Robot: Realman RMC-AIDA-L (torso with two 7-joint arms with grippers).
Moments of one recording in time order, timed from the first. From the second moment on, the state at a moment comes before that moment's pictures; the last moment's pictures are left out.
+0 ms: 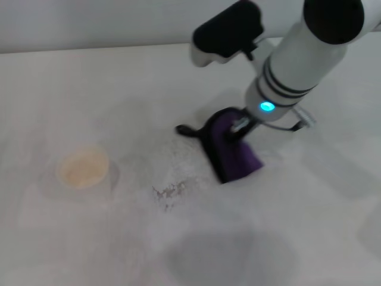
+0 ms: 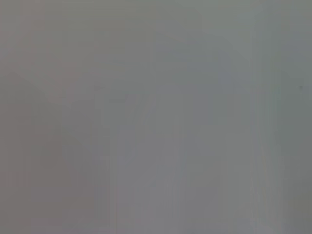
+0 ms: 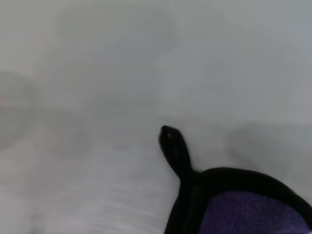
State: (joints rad) left arm -0.12 -2.06 1.00 0.35 -2.52 -1.29 2.83; right arm 0.82 2.02 1.31 1.05 -2.61 1.26 0.00
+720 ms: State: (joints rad) left arm -0.14 -2.06 1.00 0.35 -2.52 -1.29 2.83; right arm 0.86 2.03 1.08 1.04 -2.25 1.13 -0.04
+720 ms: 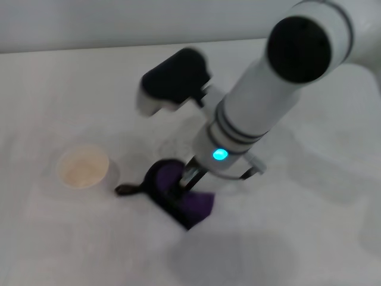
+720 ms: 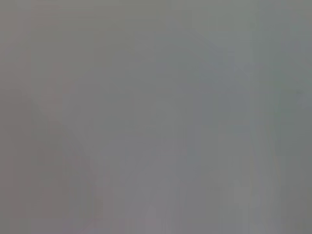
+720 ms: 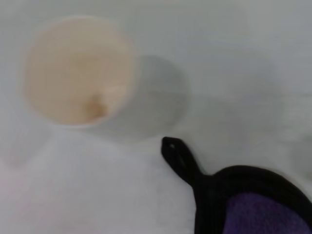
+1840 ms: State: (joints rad) left arm -0.15 -2.07 1.00 0.33 -2.52 -1.29 2.83; right arm 0.94 2.02 1.09 0.94 -2.49 1.09 0.13
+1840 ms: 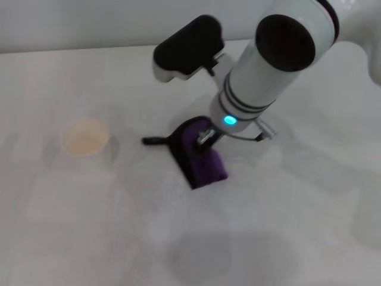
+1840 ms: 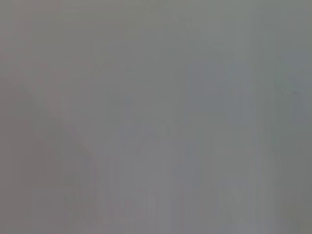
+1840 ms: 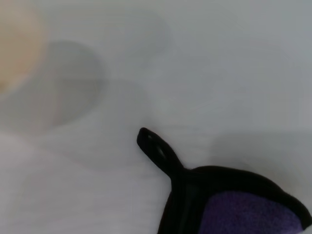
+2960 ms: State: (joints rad) left arm -0.18 -2.07 1.00 0.33 -2.52 -1.25 2.83; right arm 0.89 2.02 1.13 0.92 -2.19 1.11 -0.11
